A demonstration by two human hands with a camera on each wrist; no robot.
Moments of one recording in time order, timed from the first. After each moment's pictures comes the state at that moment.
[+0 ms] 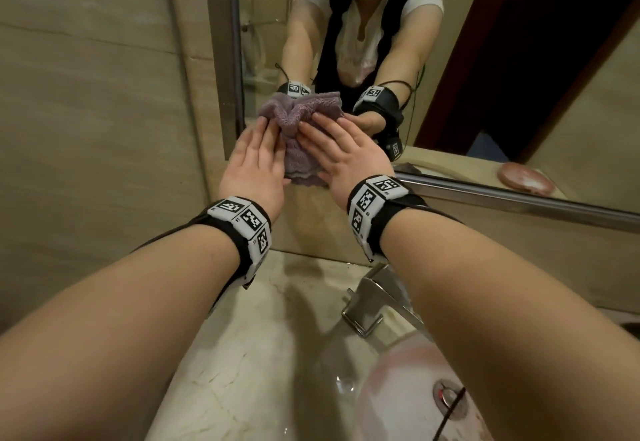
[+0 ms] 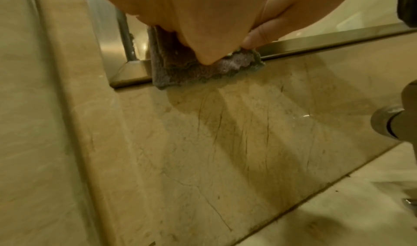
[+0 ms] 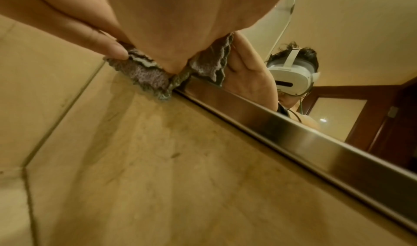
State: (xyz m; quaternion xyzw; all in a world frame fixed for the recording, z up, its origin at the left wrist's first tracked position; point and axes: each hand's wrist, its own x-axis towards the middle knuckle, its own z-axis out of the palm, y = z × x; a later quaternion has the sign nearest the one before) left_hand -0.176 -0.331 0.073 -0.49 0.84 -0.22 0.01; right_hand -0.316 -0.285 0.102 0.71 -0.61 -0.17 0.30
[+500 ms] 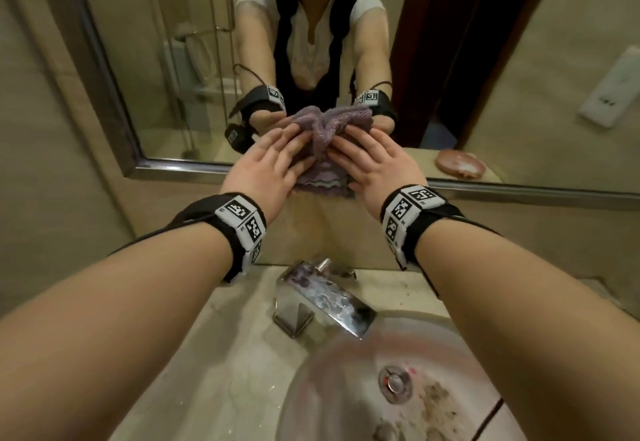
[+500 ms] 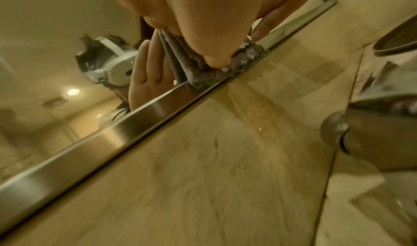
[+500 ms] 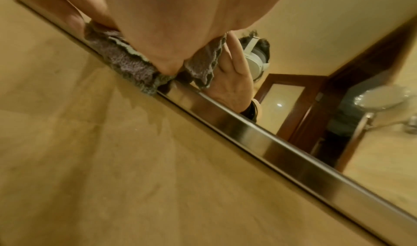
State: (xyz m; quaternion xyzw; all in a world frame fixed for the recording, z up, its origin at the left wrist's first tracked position) left_hand -0.280 -0.274 0.102 -0.29 0.89 -0.34 0.03; right_hand -0.447 -0.188 0.111 0.65 -0.69 -0.17 0.28
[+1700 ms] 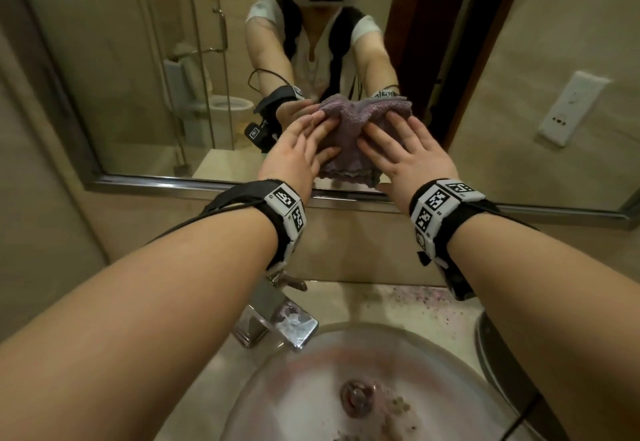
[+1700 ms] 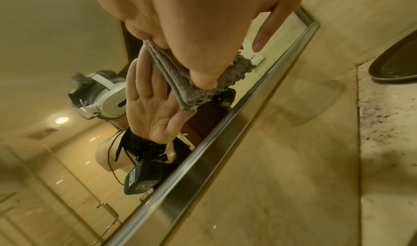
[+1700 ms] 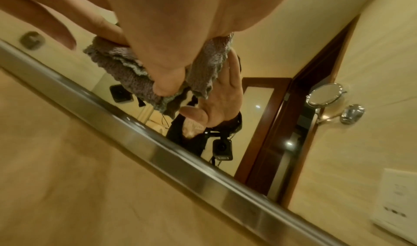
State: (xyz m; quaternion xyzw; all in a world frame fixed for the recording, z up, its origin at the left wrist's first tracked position) left_hand -0.373 -0.211 0.153 -0.31 0.85 -0.42 0.06; right_hand -0.526 -0.121 0.158 0.58 -0.74 -0.21 0.27
